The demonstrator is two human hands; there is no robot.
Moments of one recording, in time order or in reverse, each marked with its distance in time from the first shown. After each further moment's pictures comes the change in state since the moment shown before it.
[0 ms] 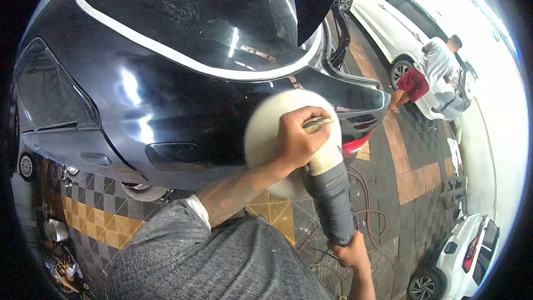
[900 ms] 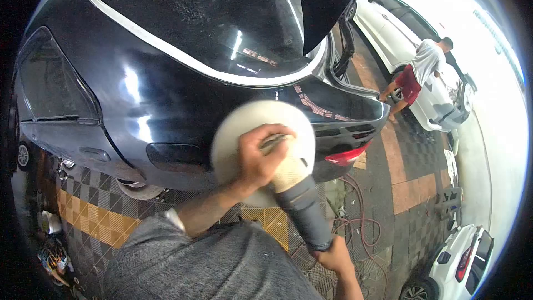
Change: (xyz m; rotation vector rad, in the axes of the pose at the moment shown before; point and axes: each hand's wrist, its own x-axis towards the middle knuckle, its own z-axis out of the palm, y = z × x) left_hand -0.036 0.011 -0.061 0.000 0.055 0.037; right_hand 0.018 0.018 0.026 -0.134 -0.110 -0.158
